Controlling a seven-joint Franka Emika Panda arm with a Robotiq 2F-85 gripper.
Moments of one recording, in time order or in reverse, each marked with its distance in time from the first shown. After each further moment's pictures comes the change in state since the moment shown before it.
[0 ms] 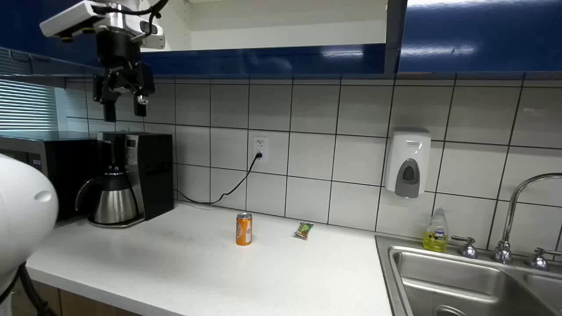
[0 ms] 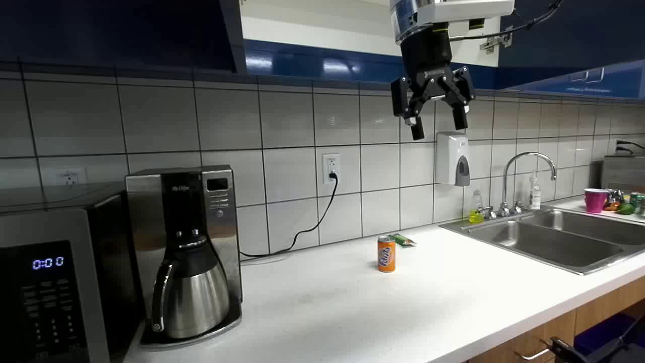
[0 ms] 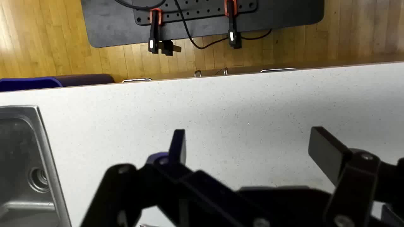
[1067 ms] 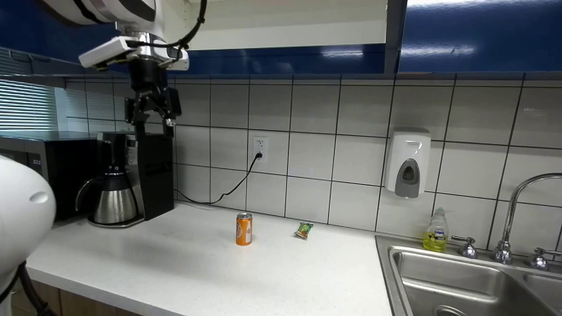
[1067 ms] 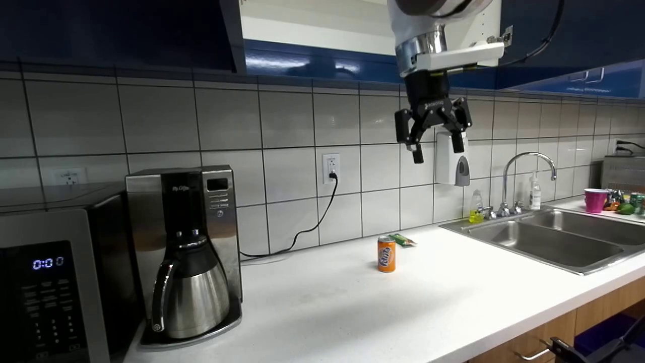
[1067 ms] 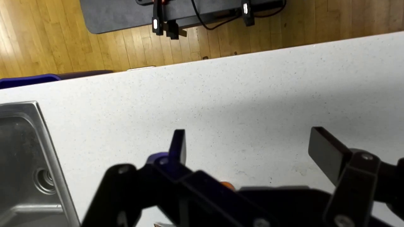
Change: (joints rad) arm -0.029 0.068 -0.061 -0.081 -0.063 0.169 -0.002
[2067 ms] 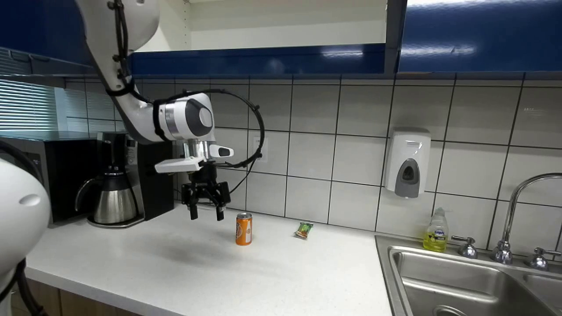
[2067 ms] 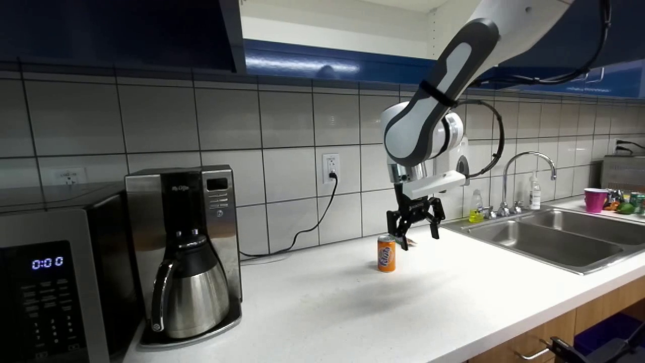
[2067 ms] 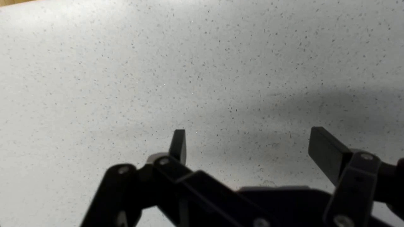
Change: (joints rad) arm -0.053 0.554 -0.110 -0.086 -0.170 0.653 -0.010
